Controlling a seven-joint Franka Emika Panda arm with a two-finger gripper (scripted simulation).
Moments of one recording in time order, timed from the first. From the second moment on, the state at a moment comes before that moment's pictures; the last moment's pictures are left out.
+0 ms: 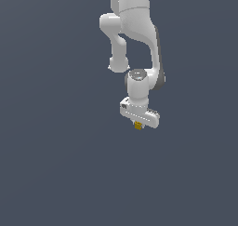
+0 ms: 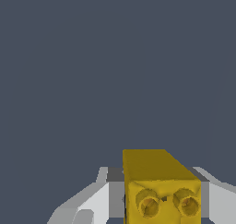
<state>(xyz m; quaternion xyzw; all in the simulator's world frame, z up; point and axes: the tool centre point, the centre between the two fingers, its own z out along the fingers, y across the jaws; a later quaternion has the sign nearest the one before) -0.020 0.104 0.051 -0.95 0.29 -0.08 0.09</state>
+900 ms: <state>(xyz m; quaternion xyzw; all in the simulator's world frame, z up) 0.080 0.153 0.141 -0.93 0.20 -0.22 0.22</state>
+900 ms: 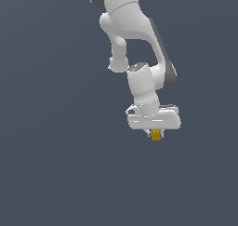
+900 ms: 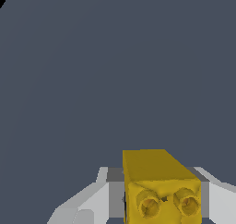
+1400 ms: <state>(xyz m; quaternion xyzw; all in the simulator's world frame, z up) 0.110 0.175 0.198 -0.90 0.15 -0.28 0.29</state>
